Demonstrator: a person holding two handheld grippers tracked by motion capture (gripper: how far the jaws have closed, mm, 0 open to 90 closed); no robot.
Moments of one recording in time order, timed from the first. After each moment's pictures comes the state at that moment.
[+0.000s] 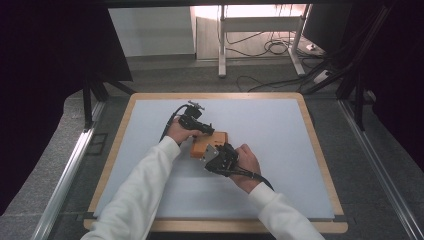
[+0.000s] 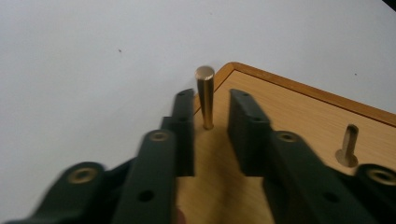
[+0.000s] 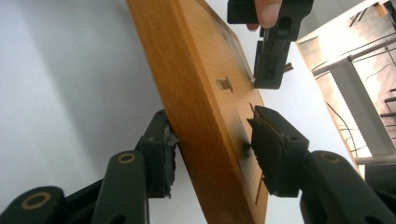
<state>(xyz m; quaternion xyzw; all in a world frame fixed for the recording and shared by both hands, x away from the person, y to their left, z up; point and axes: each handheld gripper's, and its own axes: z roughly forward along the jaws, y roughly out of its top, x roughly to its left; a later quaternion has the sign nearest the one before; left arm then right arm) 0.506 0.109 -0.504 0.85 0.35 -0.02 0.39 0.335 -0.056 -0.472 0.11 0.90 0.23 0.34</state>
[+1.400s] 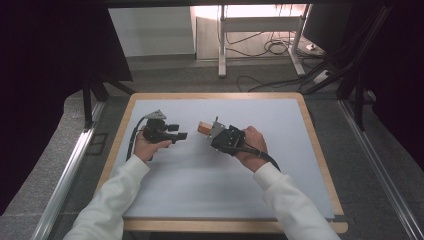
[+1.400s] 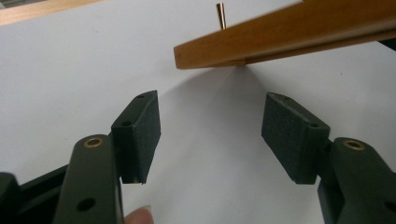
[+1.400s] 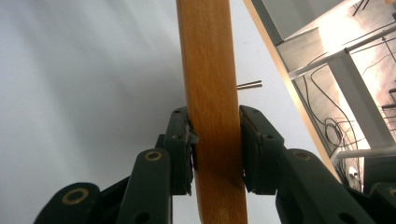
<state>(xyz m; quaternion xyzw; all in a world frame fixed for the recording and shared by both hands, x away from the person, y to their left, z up) 0.431 0.205 -0.499 0.80 0.36 0.07 0.48 0.373 -0.067 -0.422 0.12 0.91 0.22 0.33</state>
